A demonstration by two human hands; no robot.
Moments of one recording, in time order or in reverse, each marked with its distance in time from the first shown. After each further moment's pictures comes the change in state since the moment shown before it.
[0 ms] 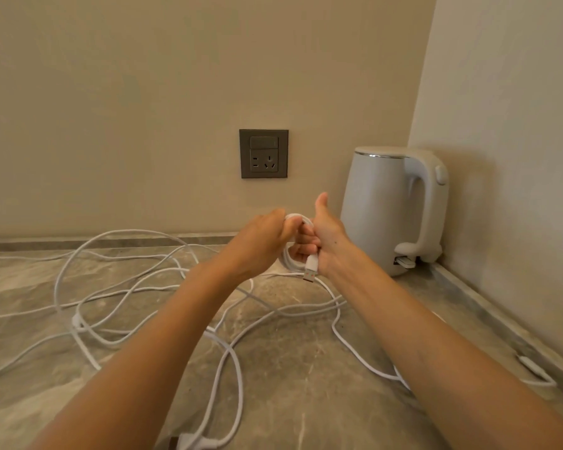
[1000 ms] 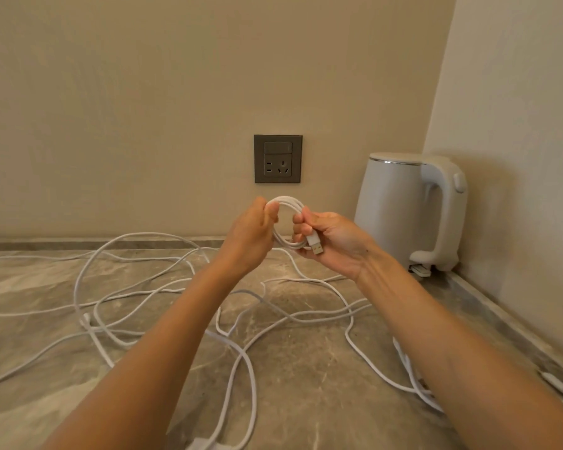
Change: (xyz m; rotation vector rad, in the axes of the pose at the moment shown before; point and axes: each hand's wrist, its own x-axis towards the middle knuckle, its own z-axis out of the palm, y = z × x) left_hand 0.005 -0.031 -0.006 -0.294 0.255 -0.115; right_hand -0.003 -0.007 -0.004 -0.094 -0.363 -0.042
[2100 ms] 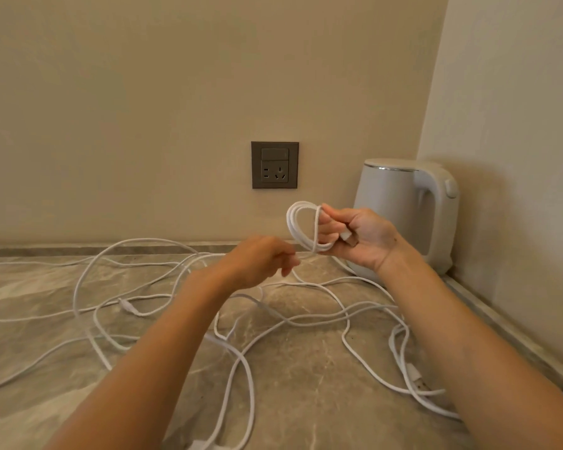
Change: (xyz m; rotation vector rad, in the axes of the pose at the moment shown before) left_hand -0.005 0.002 -0.004 0.400 -0.475 0.189; right_hand -0.012 -0.027 -0.018 0.149 -0.082 0.075
